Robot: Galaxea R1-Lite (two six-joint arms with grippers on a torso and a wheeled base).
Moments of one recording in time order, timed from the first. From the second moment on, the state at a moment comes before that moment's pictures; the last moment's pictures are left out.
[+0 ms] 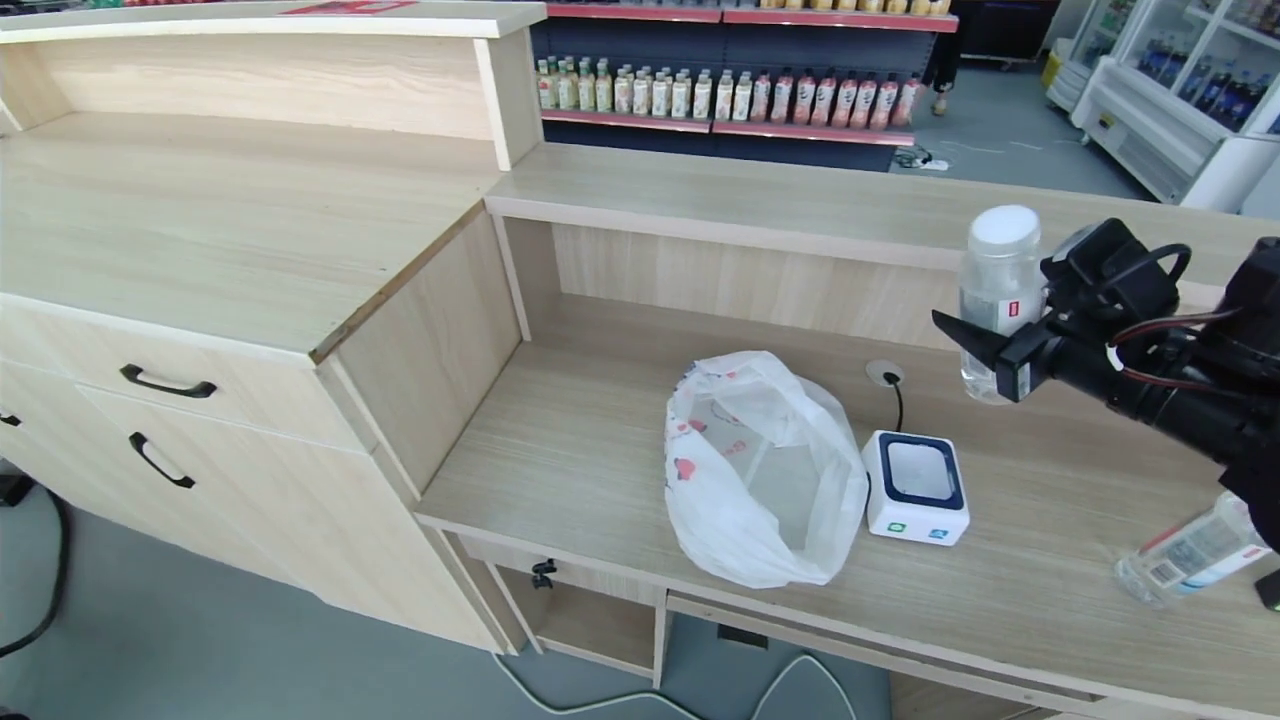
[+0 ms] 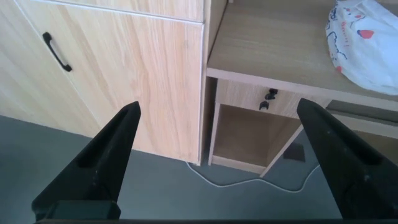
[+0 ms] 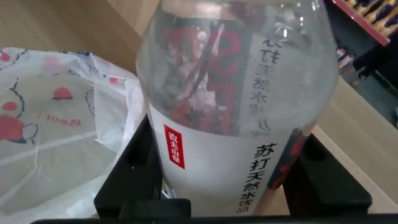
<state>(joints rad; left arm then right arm) 0.00 0.00 0.00 0.00 -0.05 0.00 0.08 1.67 -0.73 -1.03 0.32 -0.64</state>
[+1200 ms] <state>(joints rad) 0.00 0.00 0.00 0.00 -0.05 0.00 -0.02 2.10 -0.87 -1.44 0.66 -0.87</state>
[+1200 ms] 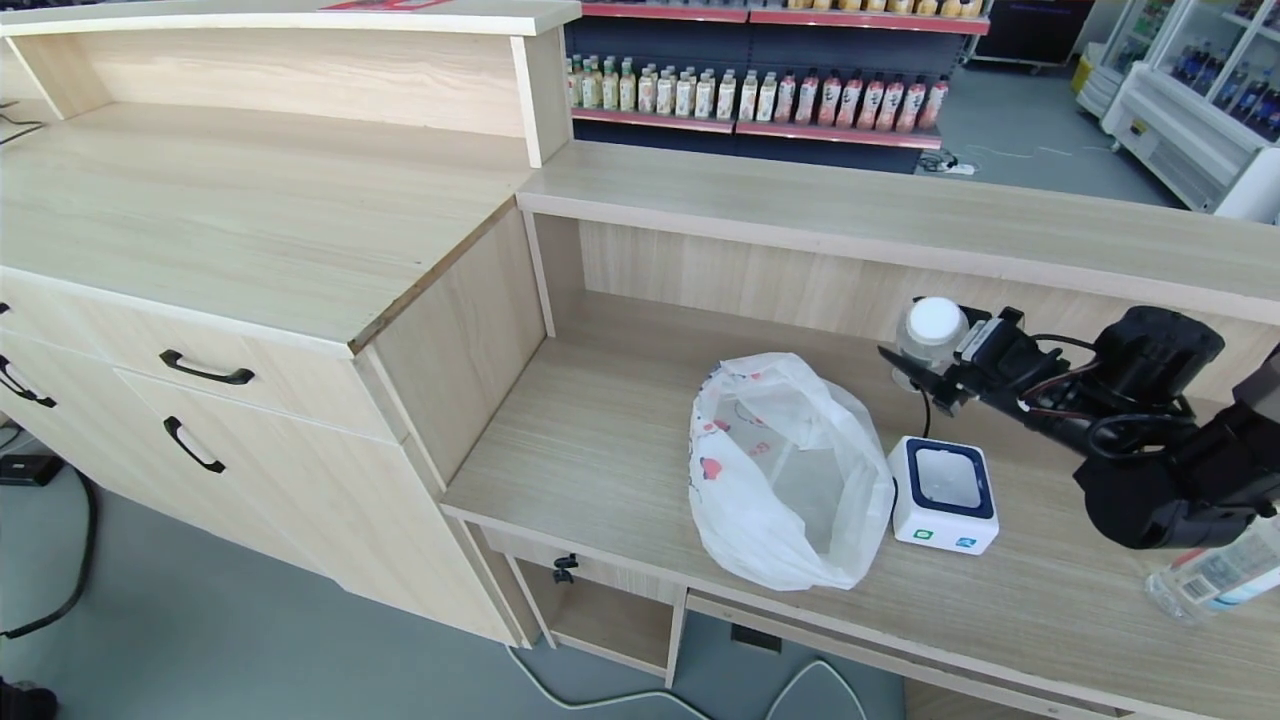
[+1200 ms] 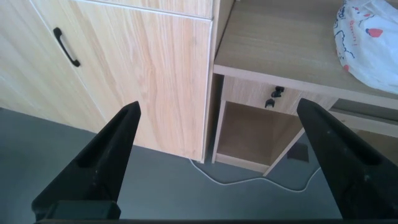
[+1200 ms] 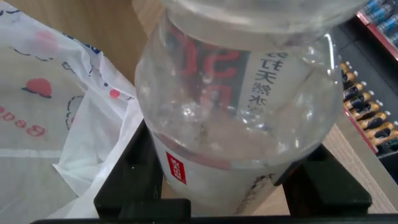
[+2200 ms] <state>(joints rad) 0.00 0.00 0.00 0.00 -0.05 0.00 -0.09 2.19 -0.84 -1.43 0.82 -0.92</state>
